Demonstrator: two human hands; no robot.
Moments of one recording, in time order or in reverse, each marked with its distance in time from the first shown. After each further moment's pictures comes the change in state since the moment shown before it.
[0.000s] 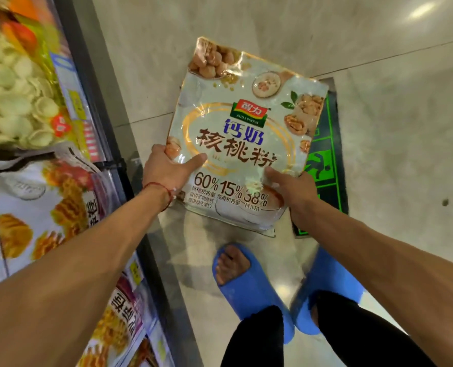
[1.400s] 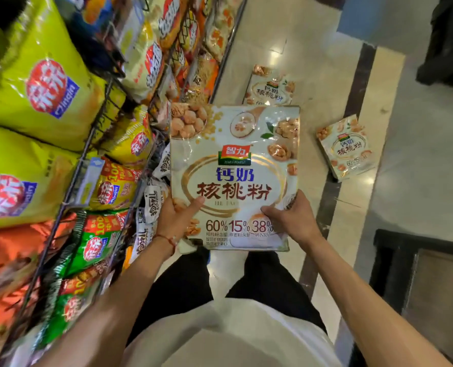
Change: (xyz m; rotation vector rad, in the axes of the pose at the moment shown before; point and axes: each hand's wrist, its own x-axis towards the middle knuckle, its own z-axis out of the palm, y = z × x) left_hand -0.621 0.112 -0.274 -0.991 0.097 -0.108; right_hand -0.592 -0.275 -0.194 -0.814 -0.314 -0.594
